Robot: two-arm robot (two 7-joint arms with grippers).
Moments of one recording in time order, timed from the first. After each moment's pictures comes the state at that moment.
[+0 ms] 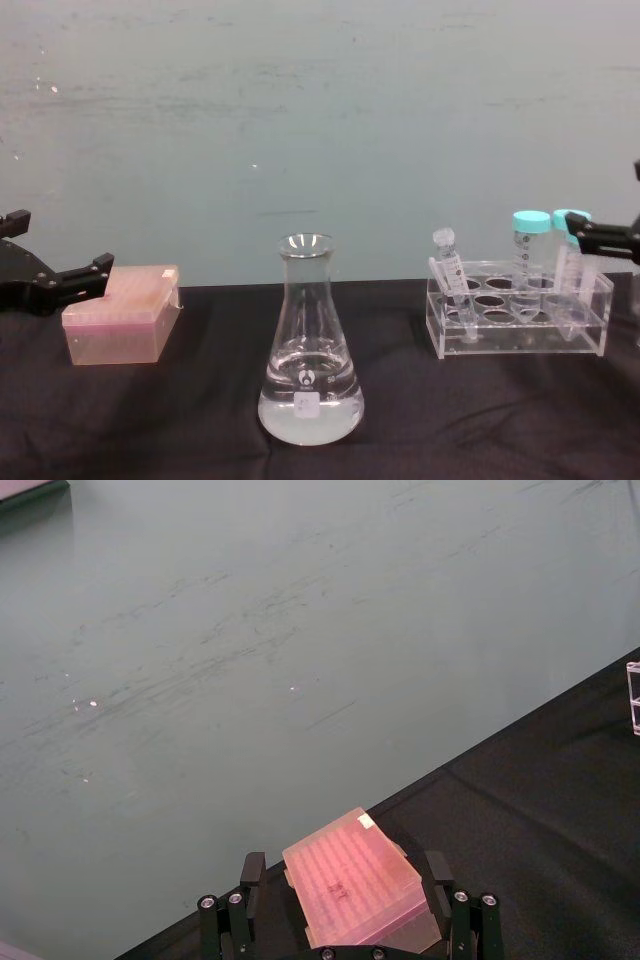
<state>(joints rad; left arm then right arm) -0.20 0.60 0.45 -1.41 -0.25 -0.12 0.03 0.30 0.57 -0.44 -1.36 0.17 -0.19 0.07</state>
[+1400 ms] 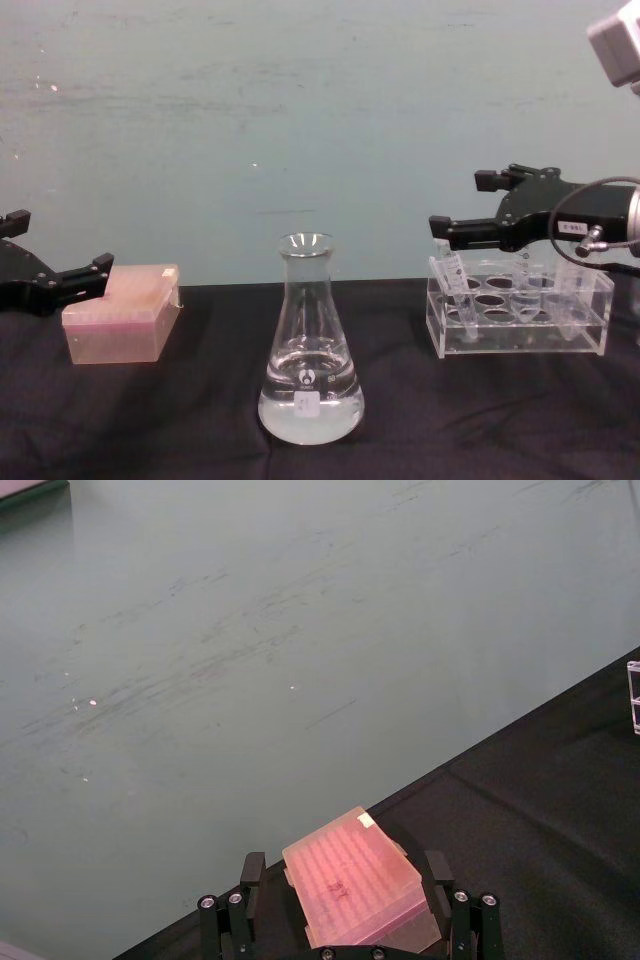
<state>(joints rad) -0.20 0.60 0.45 -1.41 -0.25 -0.12 0.03 0.63 0.36 -0.48 -0.94 0.24 -0.24 0.58</state>
